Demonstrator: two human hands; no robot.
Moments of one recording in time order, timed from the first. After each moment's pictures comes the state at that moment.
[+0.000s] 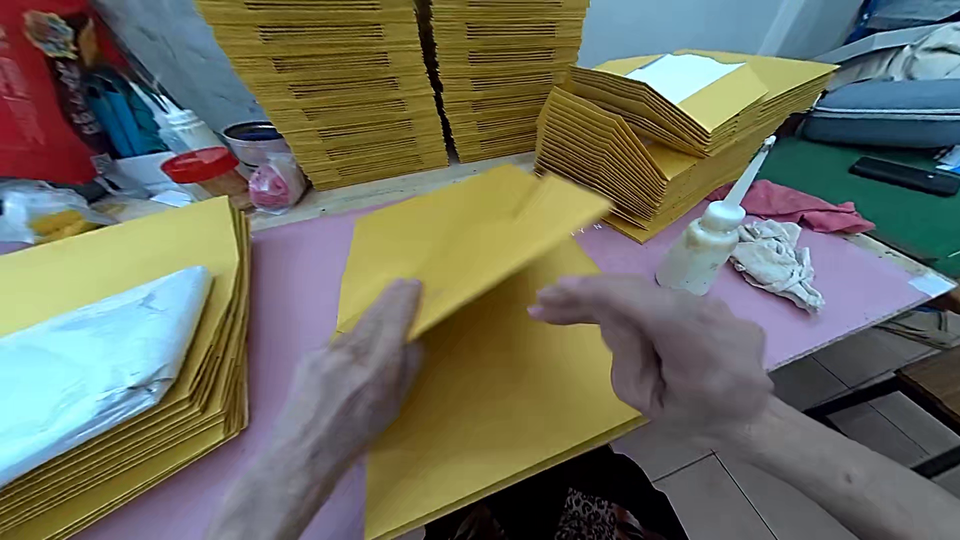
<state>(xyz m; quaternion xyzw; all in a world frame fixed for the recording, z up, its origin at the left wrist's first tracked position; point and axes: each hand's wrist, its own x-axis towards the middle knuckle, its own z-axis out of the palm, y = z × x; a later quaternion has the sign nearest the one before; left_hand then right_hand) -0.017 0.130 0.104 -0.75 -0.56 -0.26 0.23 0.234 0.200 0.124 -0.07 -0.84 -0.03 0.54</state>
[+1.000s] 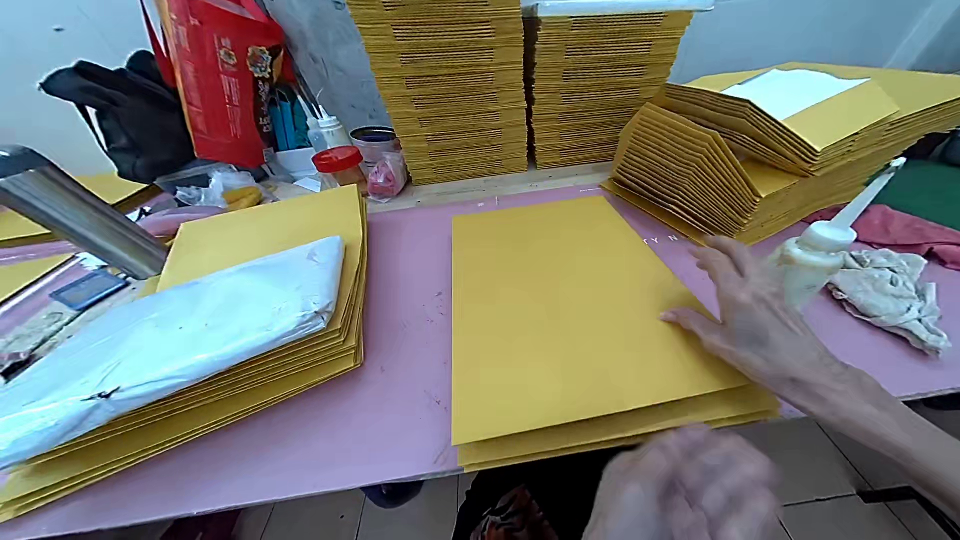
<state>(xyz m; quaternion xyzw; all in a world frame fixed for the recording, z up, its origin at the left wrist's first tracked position) 0.145 0.063 0.108 -0.06 -0.30 -0.57 -0.76 0.274 0.240 0.098 -0.41 -0.86 0.07 0.28</state>
